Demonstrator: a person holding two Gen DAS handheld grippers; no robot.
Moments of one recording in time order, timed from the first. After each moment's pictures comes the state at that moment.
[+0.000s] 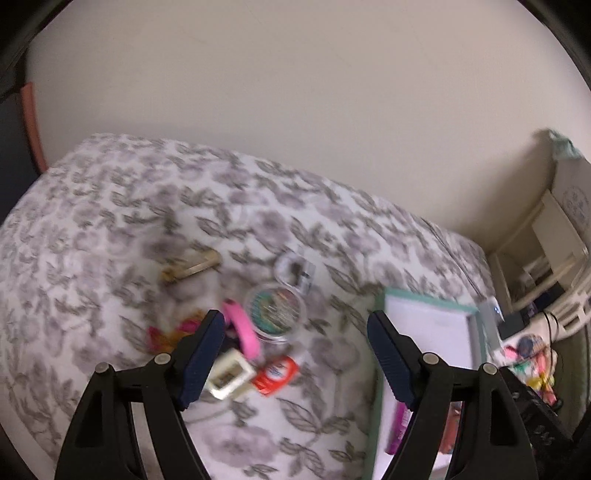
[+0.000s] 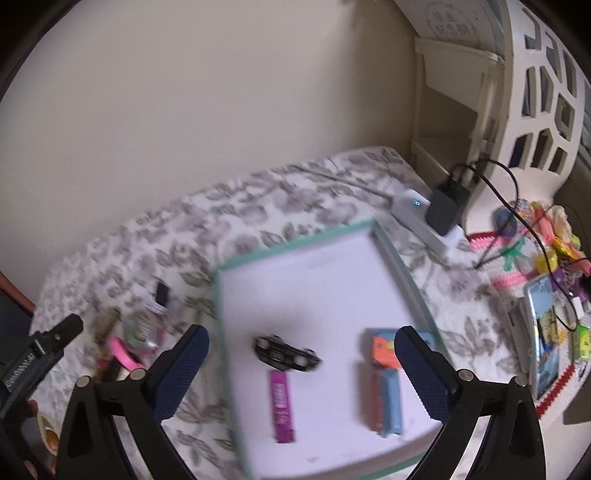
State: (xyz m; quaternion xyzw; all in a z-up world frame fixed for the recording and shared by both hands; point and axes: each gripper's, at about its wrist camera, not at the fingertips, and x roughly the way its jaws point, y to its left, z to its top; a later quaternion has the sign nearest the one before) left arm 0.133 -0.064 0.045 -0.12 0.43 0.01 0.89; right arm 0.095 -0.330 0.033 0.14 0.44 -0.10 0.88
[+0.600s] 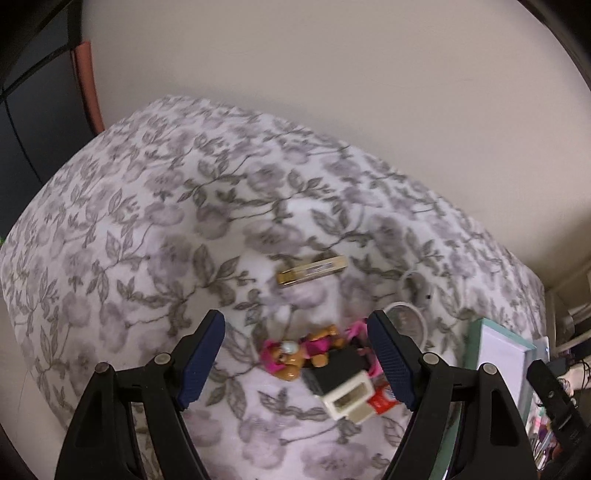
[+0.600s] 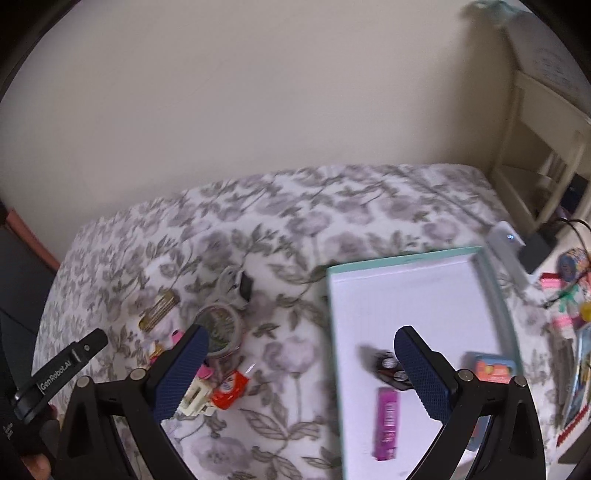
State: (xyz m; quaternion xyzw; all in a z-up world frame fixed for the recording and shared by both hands) left arm 0.148 0.041 0.008 -0.15 0.48 0.12 0.86; right arm 0.152 -0.217 0.030 0.08 0.46 -0.01 0.88
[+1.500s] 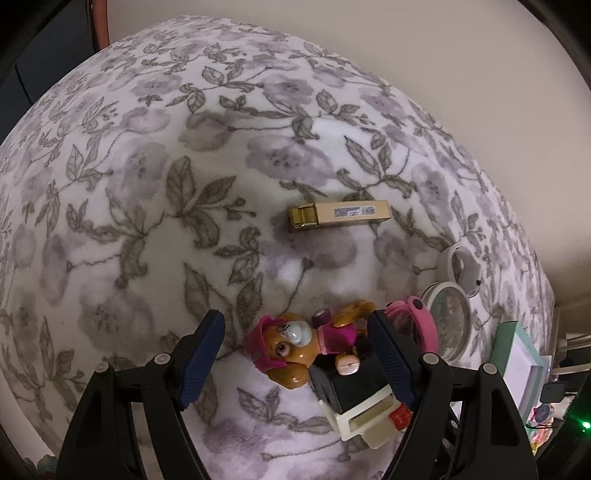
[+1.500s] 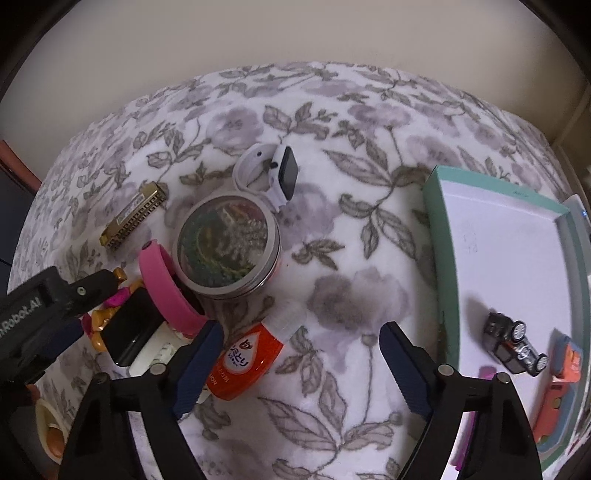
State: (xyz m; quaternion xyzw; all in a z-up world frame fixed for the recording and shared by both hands) left arm 0.173 0.051 -0.077 -0.23 0.55 0.13 0.79; right arm 0.182 -0.153 -0.090 0.03 0.58 0.03 0.82
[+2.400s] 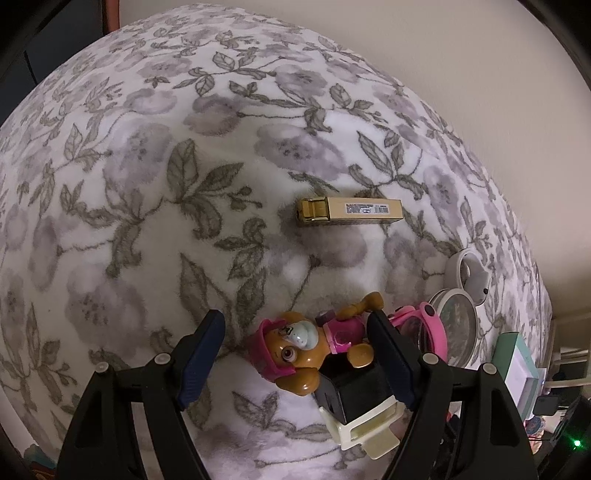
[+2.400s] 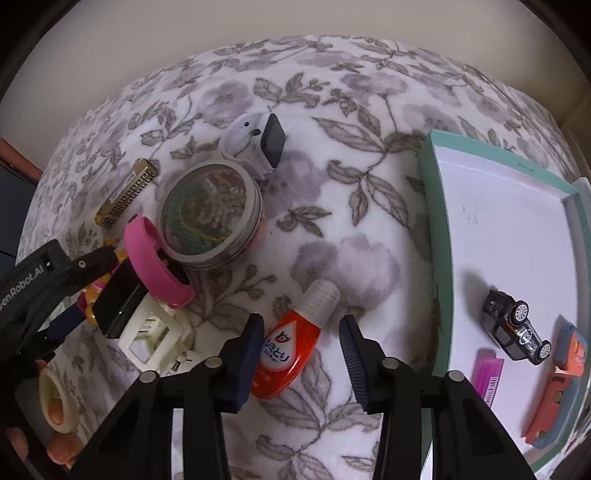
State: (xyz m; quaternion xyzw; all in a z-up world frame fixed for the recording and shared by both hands) left arm 0.171 0.058 -0.086 -0.26 0.55 0.14 0.78; right arm 0.182 -0.165 -0.097 0.03 0.62 0.05 0.79
